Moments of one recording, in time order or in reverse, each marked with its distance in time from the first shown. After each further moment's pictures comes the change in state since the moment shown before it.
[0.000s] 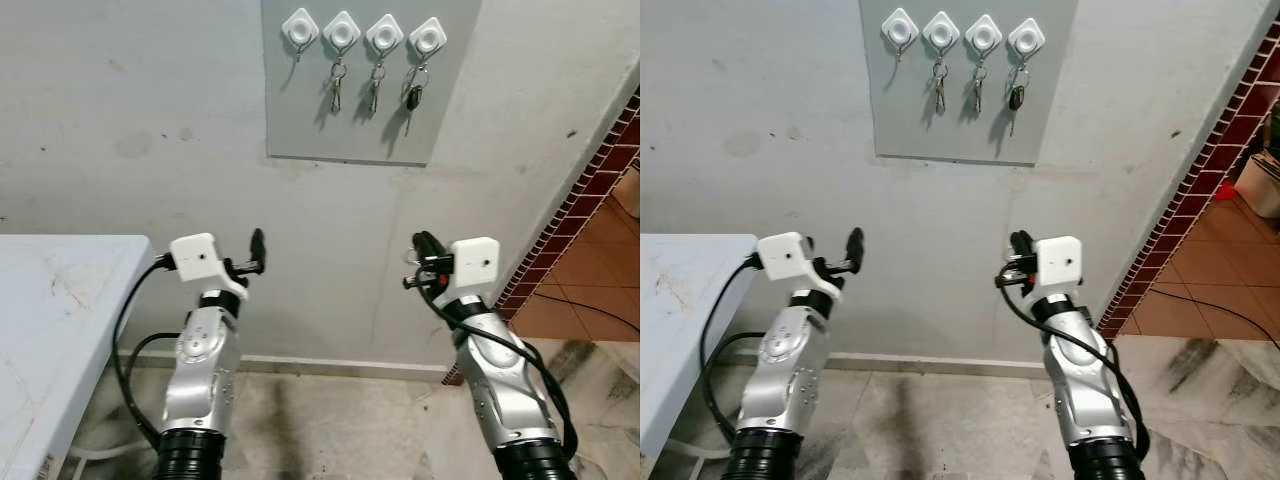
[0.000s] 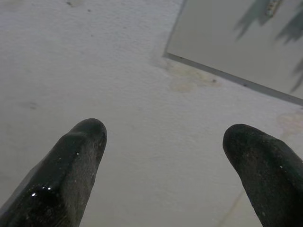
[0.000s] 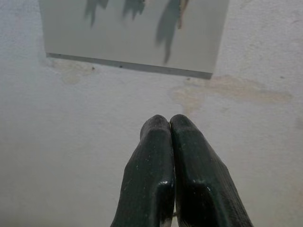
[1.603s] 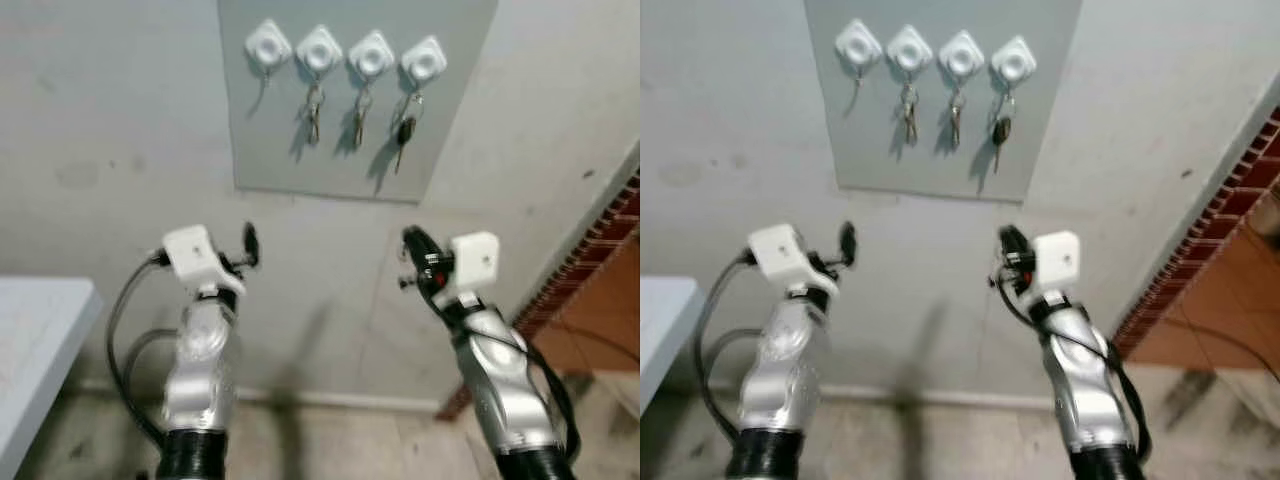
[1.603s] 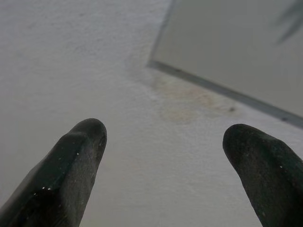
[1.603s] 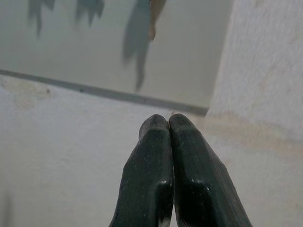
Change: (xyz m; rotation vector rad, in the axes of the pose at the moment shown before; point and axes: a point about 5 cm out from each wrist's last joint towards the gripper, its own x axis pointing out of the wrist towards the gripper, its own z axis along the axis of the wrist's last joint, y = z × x) left arm 0.001 -0.007 0.006 0.016 -0.005 0.048; right arm -0.002 0.003 0.010 0.036 -0.043 0.091
